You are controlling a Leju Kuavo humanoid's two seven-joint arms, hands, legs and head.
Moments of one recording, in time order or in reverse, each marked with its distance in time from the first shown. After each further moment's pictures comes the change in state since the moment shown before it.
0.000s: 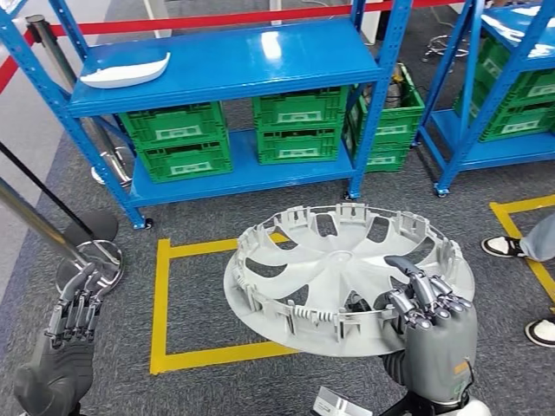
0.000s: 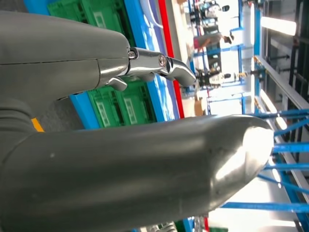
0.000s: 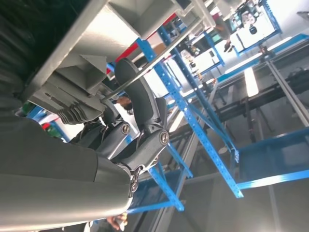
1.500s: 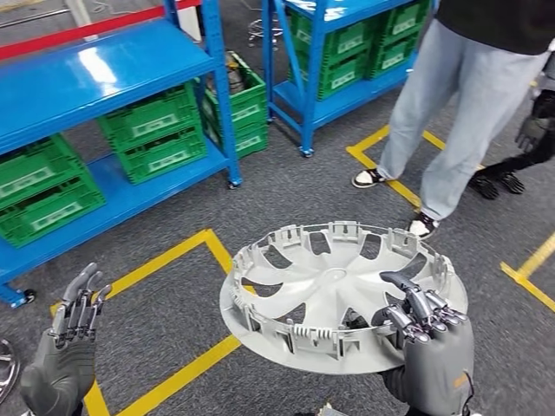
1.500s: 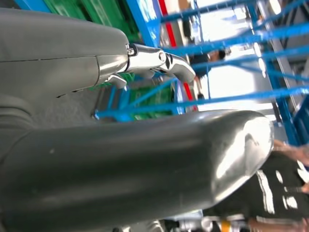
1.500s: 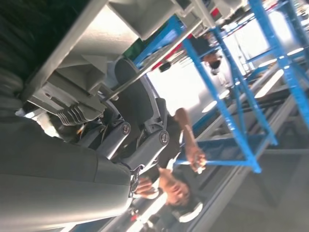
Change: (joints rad) left arm 0.012 0.004 -0.006 0.003 -0.029 0.020 -0.030; right arm 0.057 -0.017 0.004 -0.003 -0.065 0.003 -0.051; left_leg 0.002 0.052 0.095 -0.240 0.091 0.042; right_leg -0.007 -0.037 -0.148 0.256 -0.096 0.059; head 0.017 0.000
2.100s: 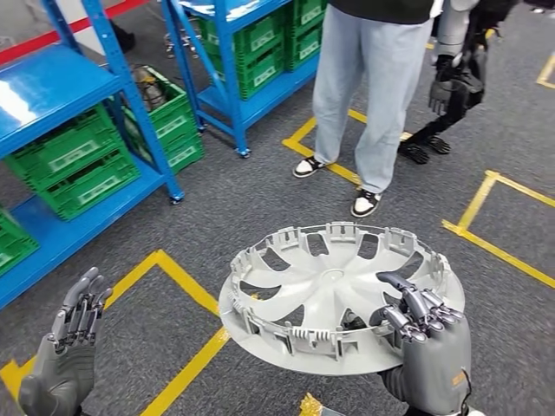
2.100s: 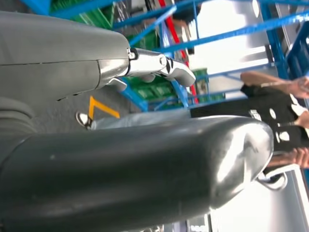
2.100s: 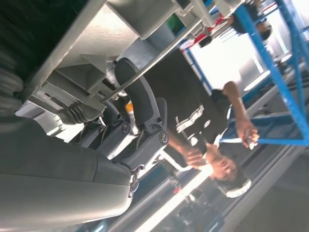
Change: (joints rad) left arm -0.005 0.040 -0.018 0.016 0.011 0.025 -0.025; right arm 0.004 -0.002 -0.006 0.000 -0.012 0.000 -0.018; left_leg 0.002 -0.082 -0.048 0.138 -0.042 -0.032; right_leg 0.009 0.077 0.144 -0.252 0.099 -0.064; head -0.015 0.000
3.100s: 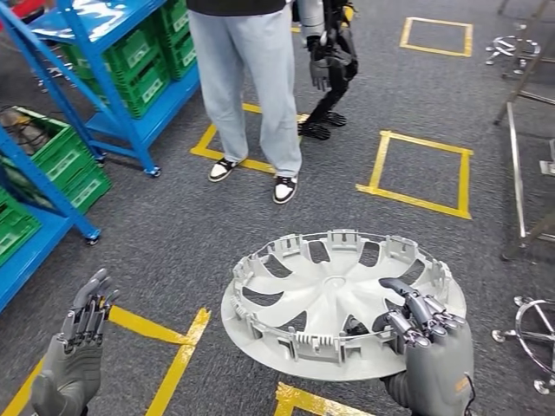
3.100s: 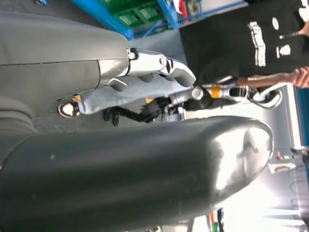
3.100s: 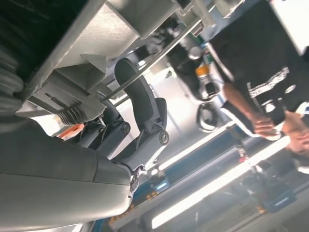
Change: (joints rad) left arm 0.006 0.016 -0.030 0.013 -0.014 0.033 -0.001; right arm 0.035 -0.004 -0.011 -0.003 -0.020 -0.006 -0.007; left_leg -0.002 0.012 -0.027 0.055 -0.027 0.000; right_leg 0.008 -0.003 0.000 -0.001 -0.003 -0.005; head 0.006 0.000
